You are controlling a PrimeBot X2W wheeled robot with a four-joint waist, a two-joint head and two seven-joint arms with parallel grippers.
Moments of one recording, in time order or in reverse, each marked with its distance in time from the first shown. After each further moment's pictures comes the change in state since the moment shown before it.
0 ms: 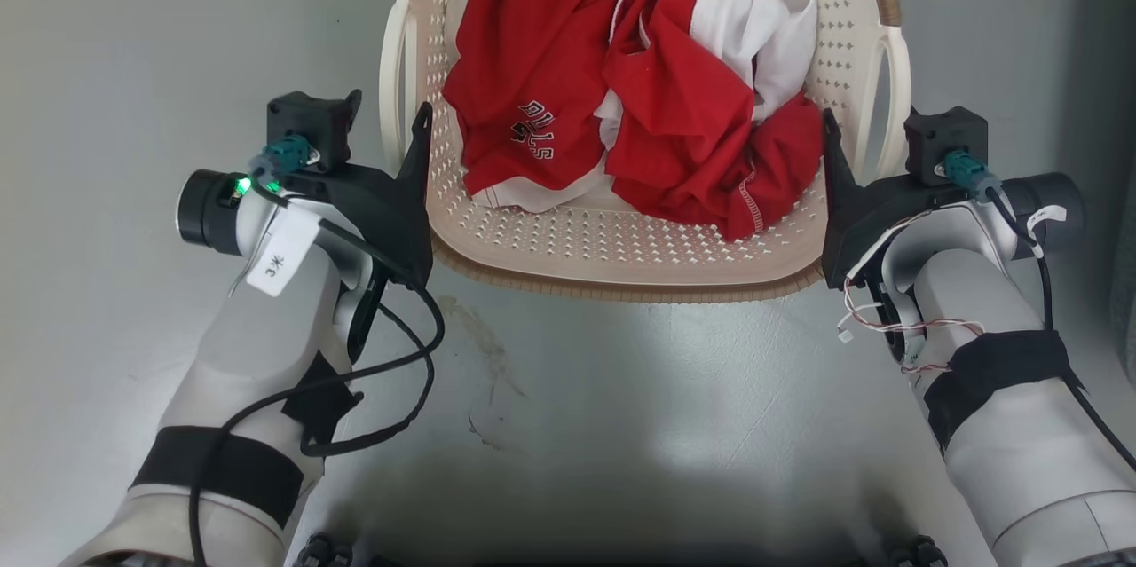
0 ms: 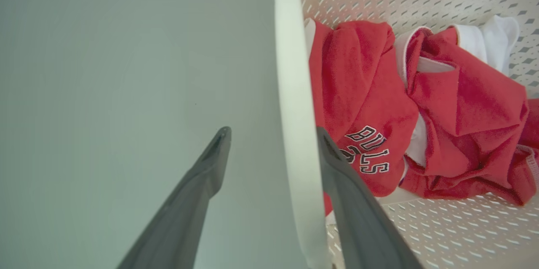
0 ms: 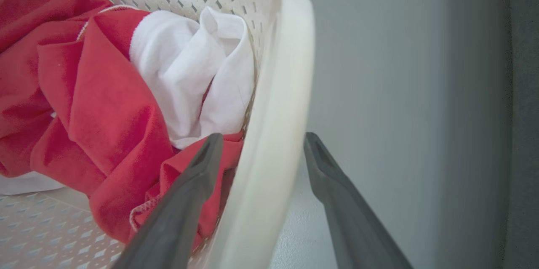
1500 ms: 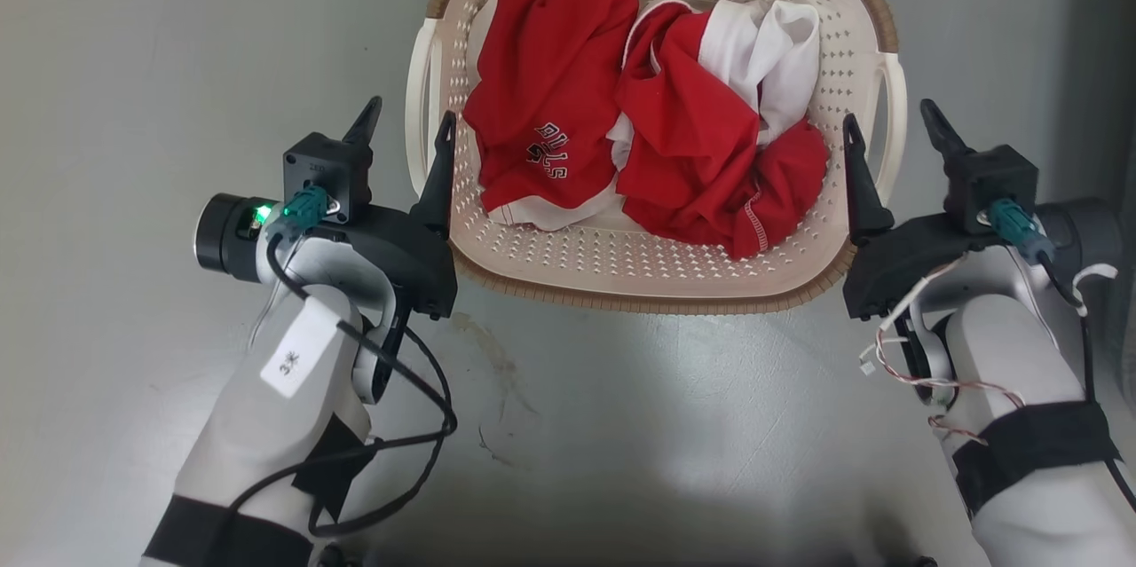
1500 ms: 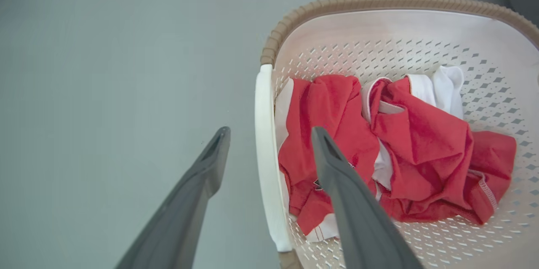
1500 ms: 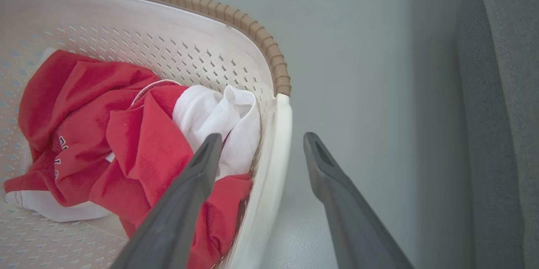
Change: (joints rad) left arm 0.201 0.024 0.014 -0.378 0.046 0.080 0.033; right arm 0.229 -0.046 -0.032 -0.427 0.002 -0.008 0.069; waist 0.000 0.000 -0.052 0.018
